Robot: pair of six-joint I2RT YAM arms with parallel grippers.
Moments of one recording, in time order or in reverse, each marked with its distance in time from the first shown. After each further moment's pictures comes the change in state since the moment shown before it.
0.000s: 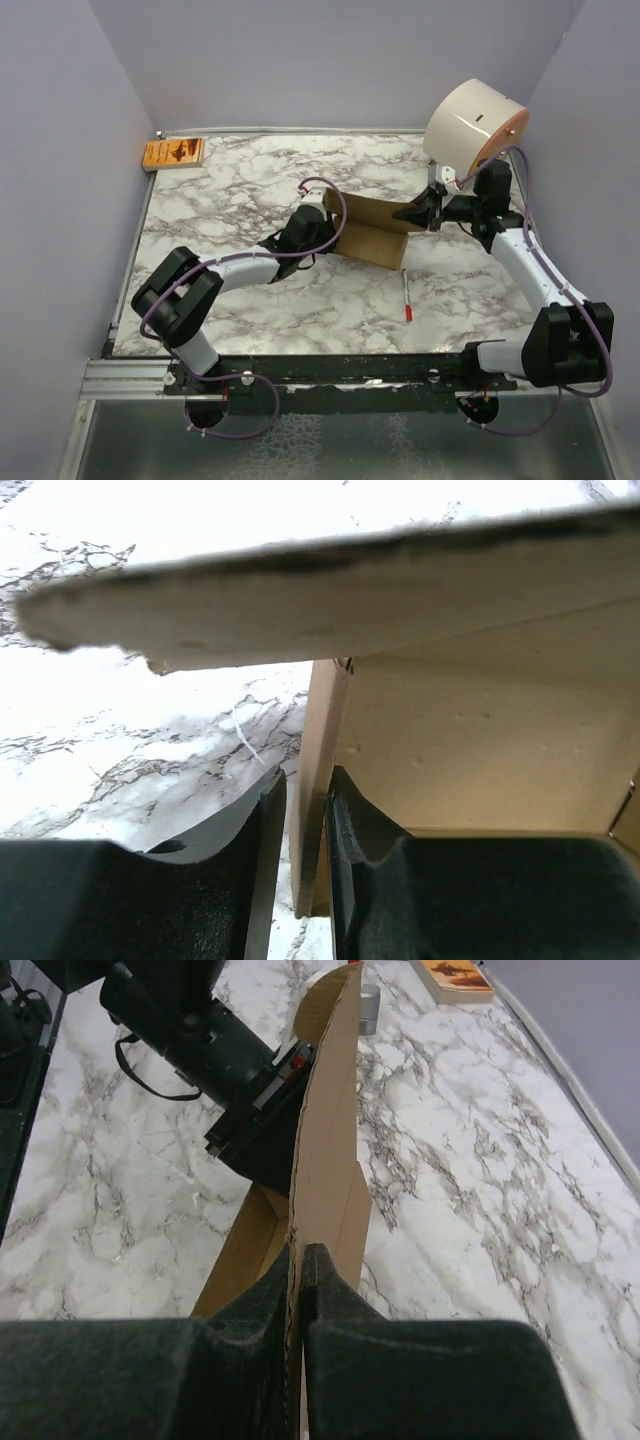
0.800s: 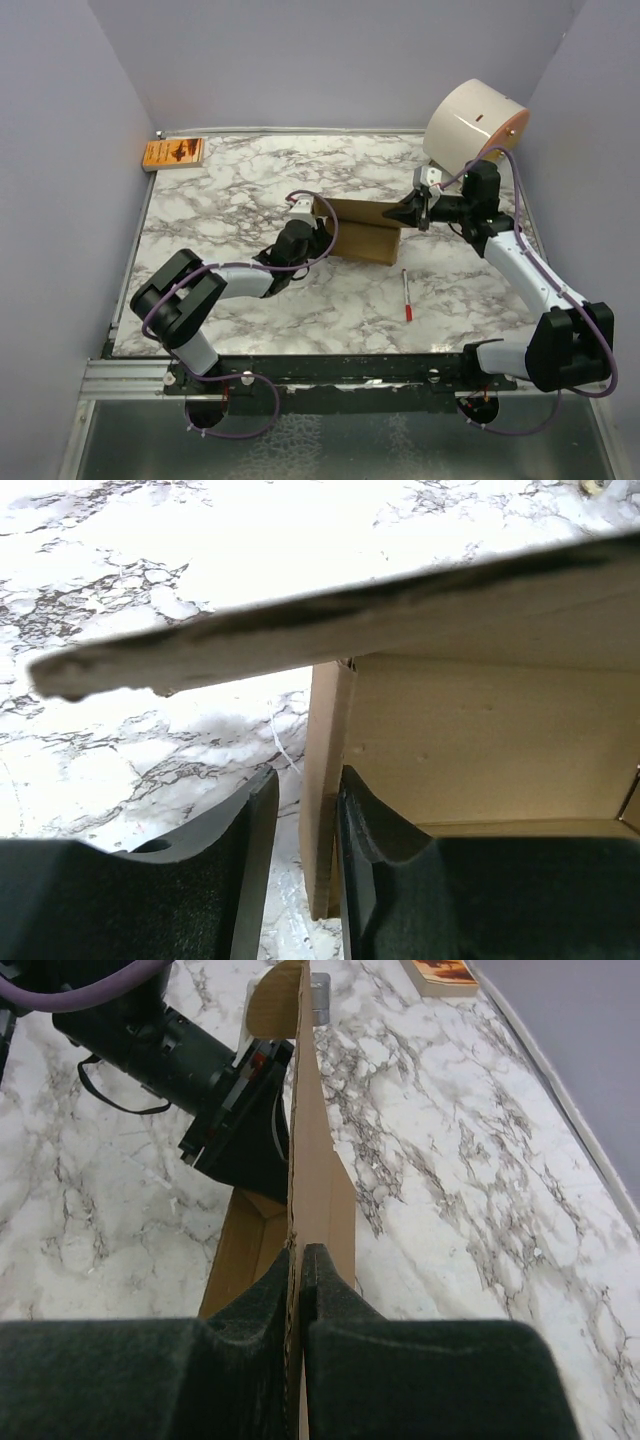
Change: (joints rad) left arm 0.001 -0.010 -0.162 0.269 -0.075 0.006; right arm 0.103 -0.018 -0.005 0.063 0.140 0.027
